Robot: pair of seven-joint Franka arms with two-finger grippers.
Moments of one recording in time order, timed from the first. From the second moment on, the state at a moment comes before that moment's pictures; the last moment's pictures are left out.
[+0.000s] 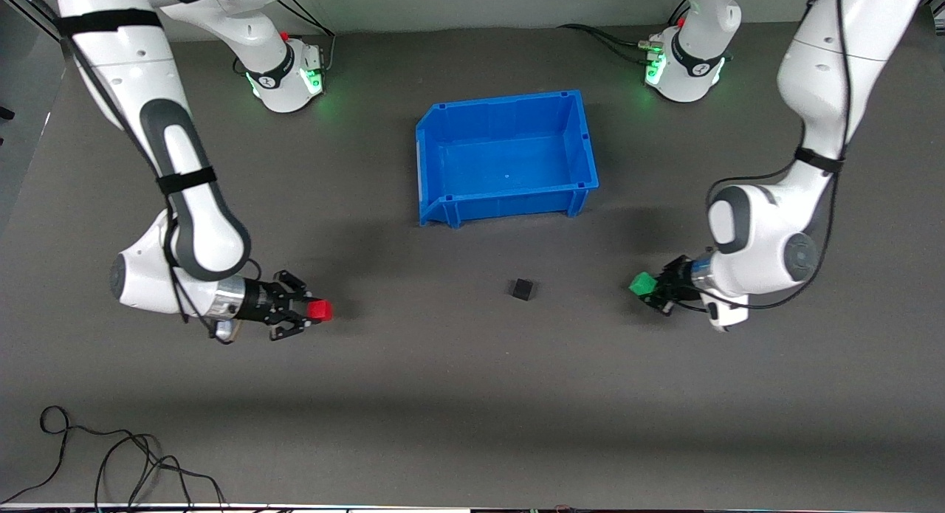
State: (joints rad) left arm 0.03 0.54 -0.28 -1.97 -0.35 2.47 -1.00; right arm 0.26 0.52 -0.13 -1.82 0.81 2.22 1.13
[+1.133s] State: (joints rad) left arm -0.24 0.73 -0.27 -1.70 -0.25 2.52 -1.61; right arm 0.30 0.52 -0.13 -1.81 0.81 2.22 1.16
